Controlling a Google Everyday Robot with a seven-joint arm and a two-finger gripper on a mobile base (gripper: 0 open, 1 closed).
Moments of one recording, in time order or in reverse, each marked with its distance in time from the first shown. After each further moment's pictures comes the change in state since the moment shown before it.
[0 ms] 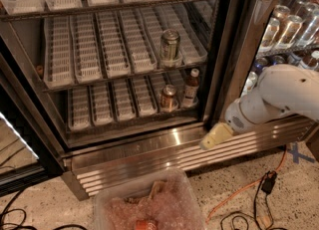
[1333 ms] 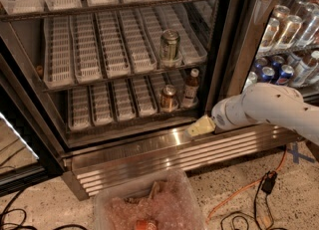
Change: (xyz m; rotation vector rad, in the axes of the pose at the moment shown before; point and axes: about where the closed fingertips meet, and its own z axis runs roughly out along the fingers) arm -0.039 -0.030 0.053 0.112 -0.190 0.120
